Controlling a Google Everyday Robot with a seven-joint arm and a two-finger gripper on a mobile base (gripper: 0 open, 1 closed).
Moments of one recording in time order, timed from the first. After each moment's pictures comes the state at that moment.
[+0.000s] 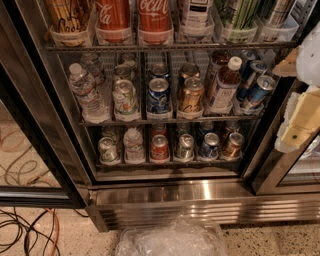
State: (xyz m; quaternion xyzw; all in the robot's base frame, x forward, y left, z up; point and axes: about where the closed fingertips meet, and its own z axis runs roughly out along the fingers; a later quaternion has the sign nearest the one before) arm 0.438 -0.217 0.976 -0.60 0.78 -0.03 0.16
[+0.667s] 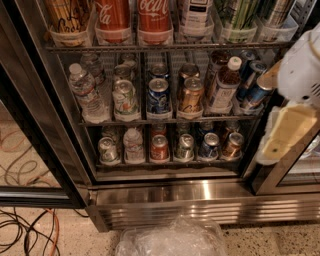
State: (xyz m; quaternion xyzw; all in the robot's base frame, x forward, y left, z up) arm 0.429 -0.190 0.960 -0.61 0.77 -0.02 0.17
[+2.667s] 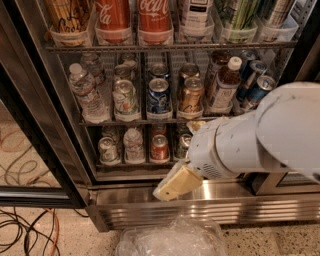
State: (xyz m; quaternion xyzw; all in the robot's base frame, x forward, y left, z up) arm 0.416 -0.040 0.861 -0.52 0.78 0.09 0.34
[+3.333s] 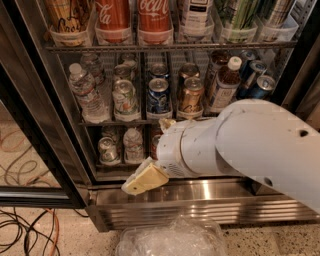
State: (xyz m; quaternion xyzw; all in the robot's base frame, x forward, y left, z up) arm 0.433 0.024 0.856 -0.51 0.75 0.12 0.40
